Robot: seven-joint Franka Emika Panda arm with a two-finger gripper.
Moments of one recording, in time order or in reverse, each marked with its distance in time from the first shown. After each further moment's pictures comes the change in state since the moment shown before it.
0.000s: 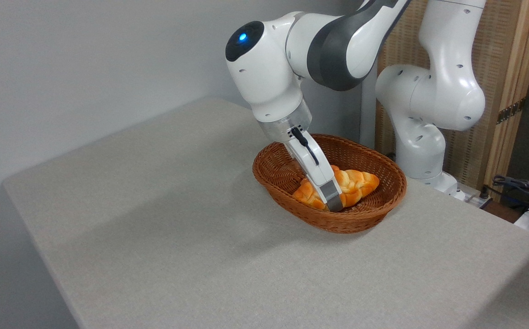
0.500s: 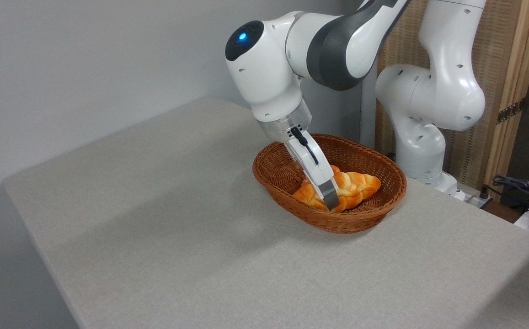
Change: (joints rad) arm -0.002 -0.001 0.000 0.000 0.000 0.000 0.000
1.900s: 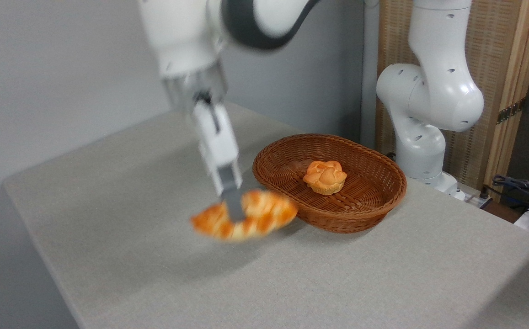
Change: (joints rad) arm -0.063 0.316 -0.006 0.458 0.166 0.192 -0.181
